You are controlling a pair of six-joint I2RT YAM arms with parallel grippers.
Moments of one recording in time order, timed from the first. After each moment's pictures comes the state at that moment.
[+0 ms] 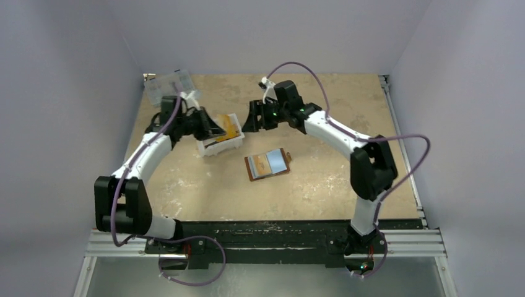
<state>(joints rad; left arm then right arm) 0.00 1.44 1.01 -0.34 0.66 -0.54 0.59 1.93 1.57 -0.25 -0.48 0.47</state>
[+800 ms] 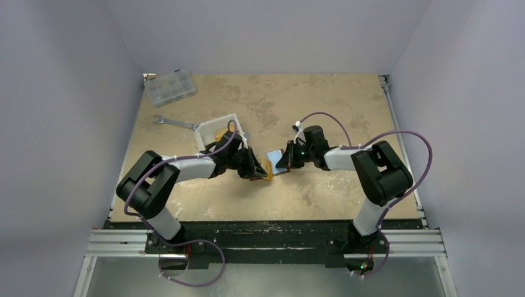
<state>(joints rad) -0.60 1.63 0.74 0.12 0.47 -0.97 0.43 1.76 0.77 0.19 -0.53 0.54</state>
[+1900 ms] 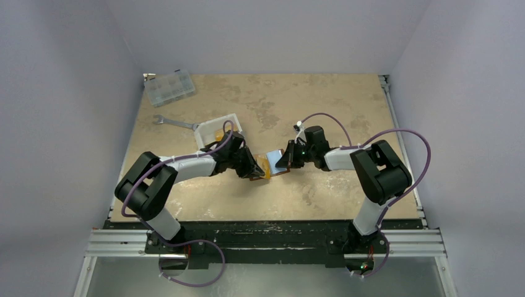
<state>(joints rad) -0.61 1.62 0.78 -0.03 0.33 -1.06 0.42 1.77 0.74 0.27 -0.54 0.60</state>
